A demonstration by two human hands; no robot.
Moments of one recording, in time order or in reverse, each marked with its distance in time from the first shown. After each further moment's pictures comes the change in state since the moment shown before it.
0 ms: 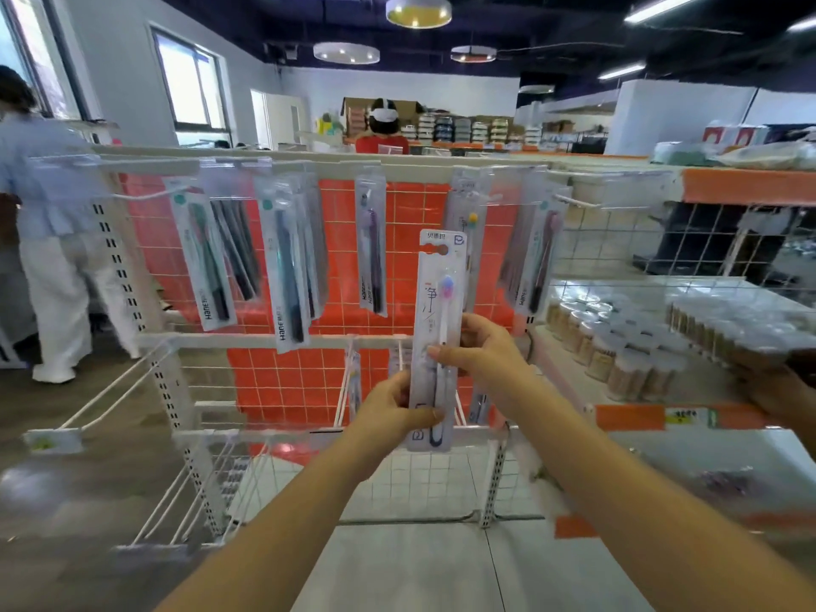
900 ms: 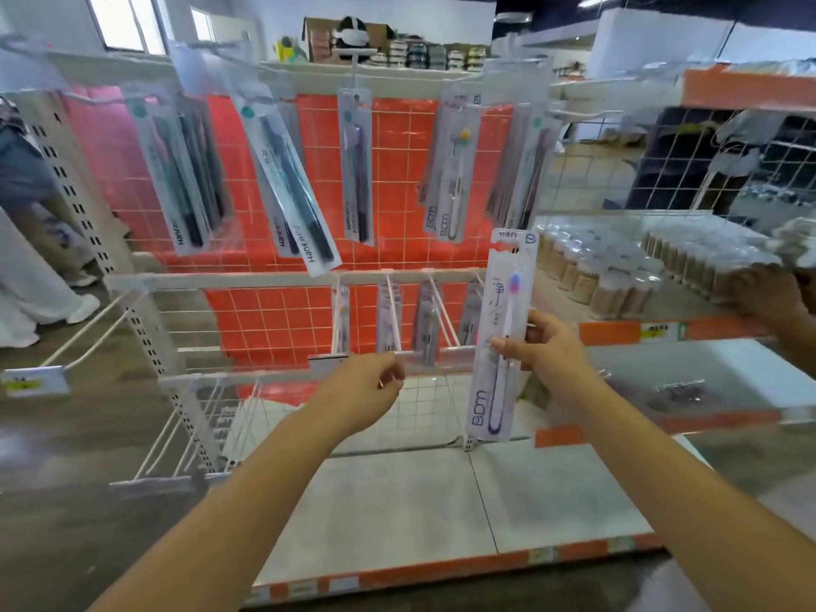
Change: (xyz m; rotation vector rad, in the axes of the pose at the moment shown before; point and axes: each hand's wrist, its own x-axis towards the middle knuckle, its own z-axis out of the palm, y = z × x) left_hand -0.035 -0.051 -0.031 0.906 -0.051 0.088; right_hand -0.073 0.065 -0.038 -0.062 0.239 0.149
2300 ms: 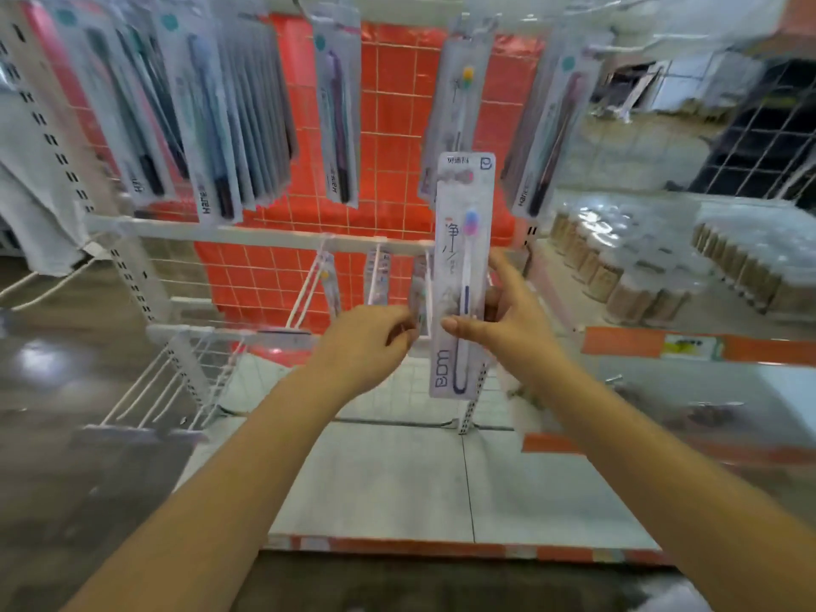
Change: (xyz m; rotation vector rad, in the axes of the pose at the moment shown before) left_hand 0.066 0.055 0.035 0.079 0.215 0.047; right_hand 0.062 0.011 -0.019 -0.046 -0.308 -0.223
